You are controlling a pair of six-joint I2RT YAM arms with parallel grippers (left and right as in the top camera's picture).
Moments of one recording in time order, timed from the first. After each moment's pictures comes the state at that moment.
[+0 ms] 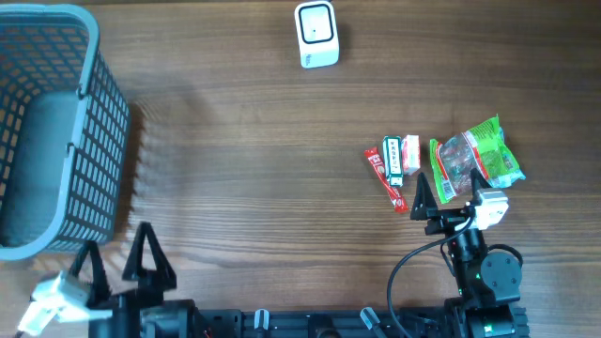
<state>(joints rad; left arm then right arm) 0.03 0.02 0.84 -0.85 -0.09 -0.50 0.13 0.02 0.01 0.00 0.01 0.14</state>
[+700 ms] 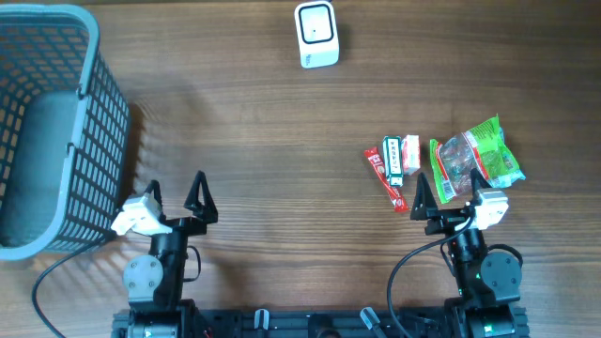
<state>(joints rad) 0.03 0.01 0.01 -0.02 0.04 -0.45 0.13 0.02 0.01 0.00 0.01 0.14</state>
